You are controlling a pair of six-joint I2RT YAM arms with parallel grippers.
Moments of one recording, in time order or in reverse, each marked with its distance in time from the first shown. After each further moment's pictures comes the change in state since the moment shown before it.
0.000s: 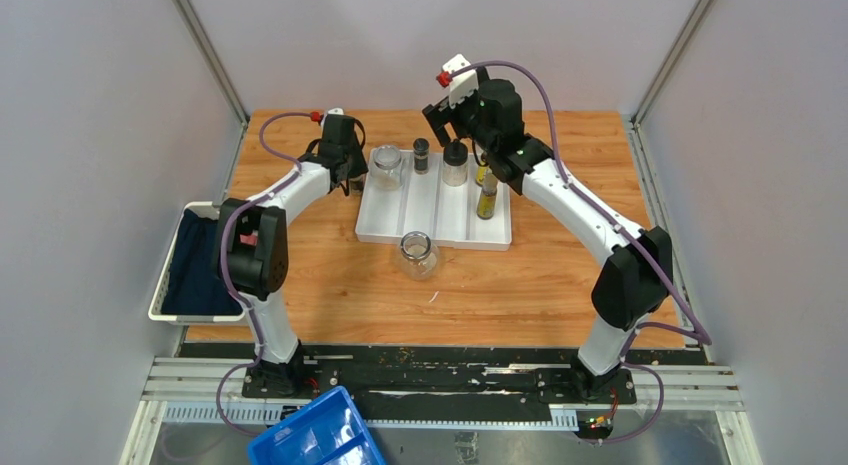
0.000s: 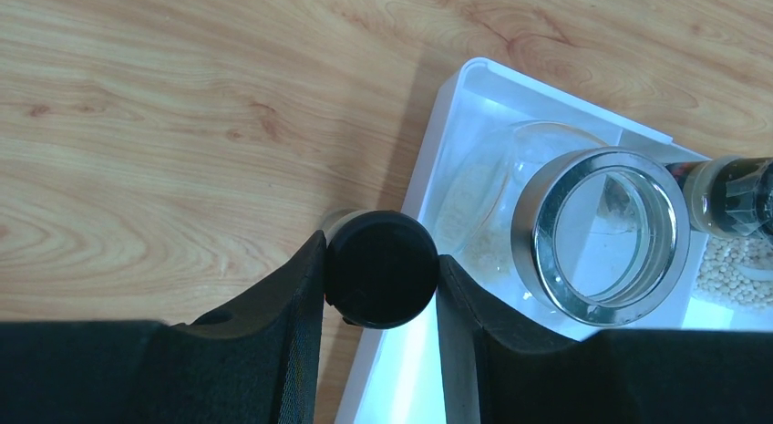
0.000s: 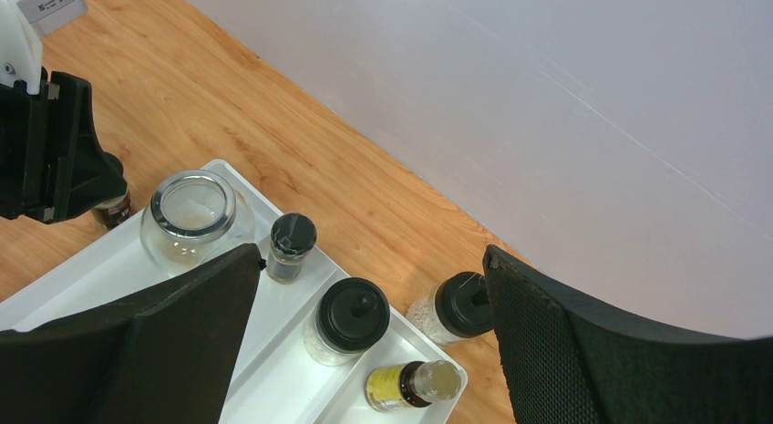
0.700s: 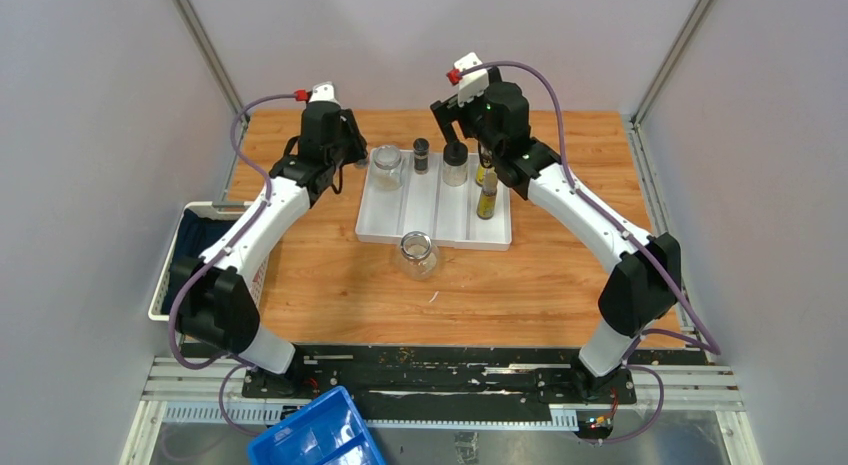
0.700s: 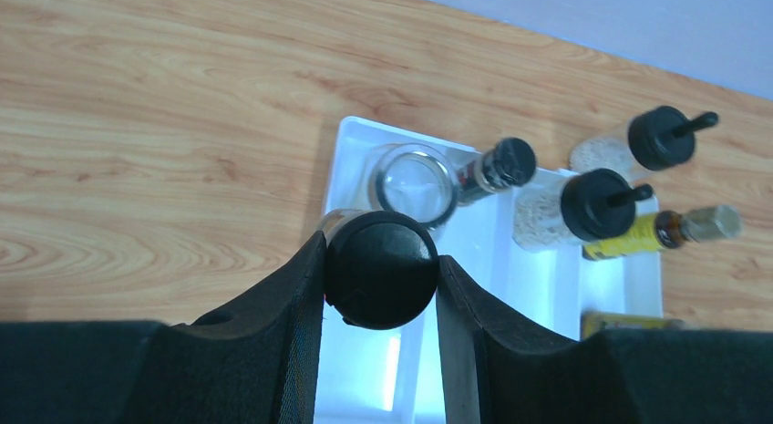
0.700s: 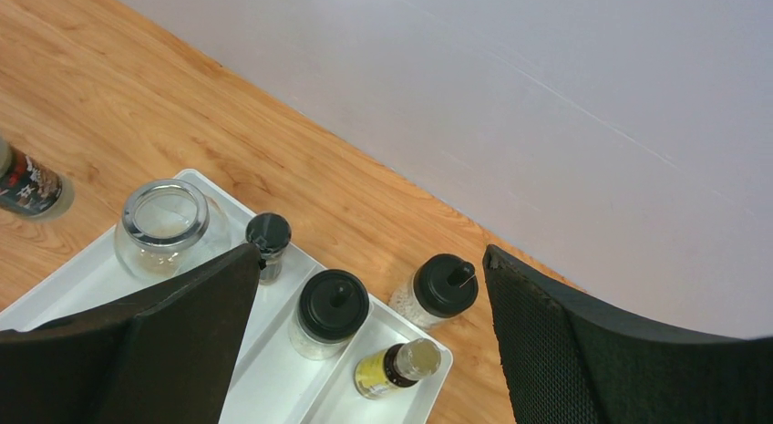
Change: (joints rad) left arm -0.063 -0.343 -0.040 -0.045 0.011 0.034; right arm 0.000 -0.055 -0.052 0.028 0.086 0.029
